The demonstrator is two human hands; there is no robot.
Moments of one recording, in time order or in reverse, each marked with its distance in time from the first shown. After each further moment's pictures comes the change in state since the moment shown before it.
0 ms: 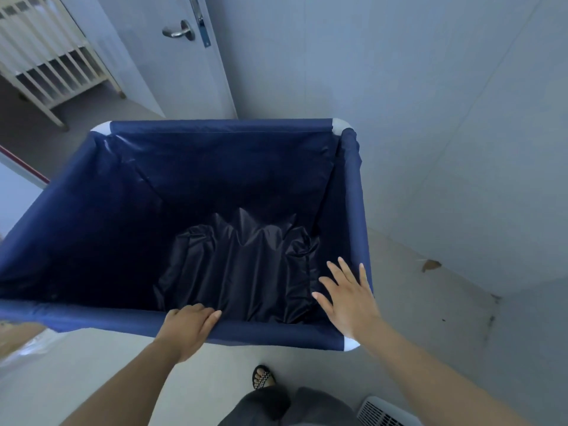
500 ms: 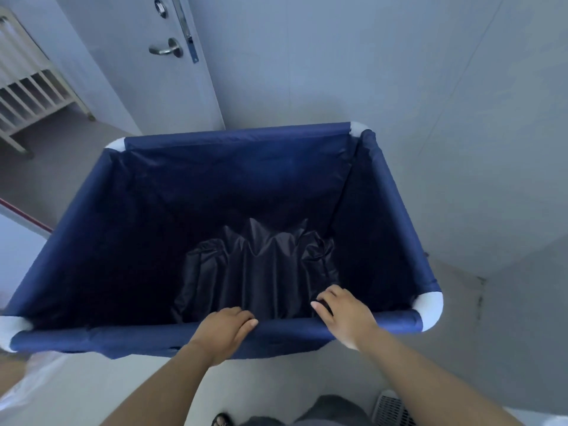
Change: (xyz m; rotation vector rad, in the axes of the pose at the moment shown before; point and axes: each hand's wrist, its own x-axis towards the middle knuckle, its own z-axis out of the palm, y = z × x) left_hand 0.011 -0.013 0.002 -0.193 0.107 0.292; right_hand -0.018 -0.077 0.012 0.282 -0.091 0.142
